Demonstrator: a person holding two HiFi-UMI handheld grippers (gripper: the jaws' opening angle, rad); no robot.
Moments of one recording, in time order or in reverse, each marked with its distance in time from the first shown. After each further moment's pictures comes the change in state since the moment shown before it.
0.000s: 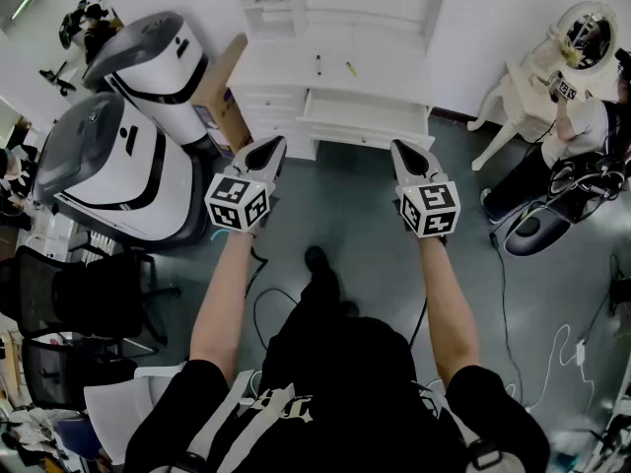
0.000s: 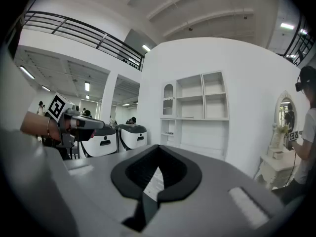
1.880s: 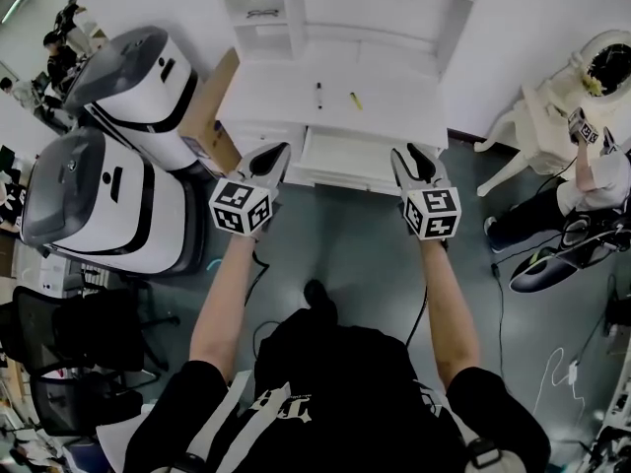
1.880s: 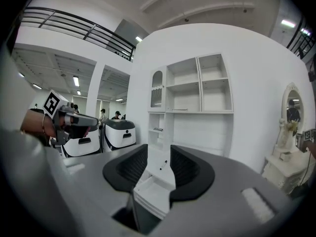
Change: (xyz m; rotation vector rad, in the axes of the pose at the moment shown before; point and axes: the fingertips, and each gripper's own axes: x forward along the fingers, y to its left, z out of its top) left arm 0.189 0.158 -0.012 -0.034 0.030 -0.035; right arm 0.222 -0.118 -0.017 0.021 0.063 -0.046
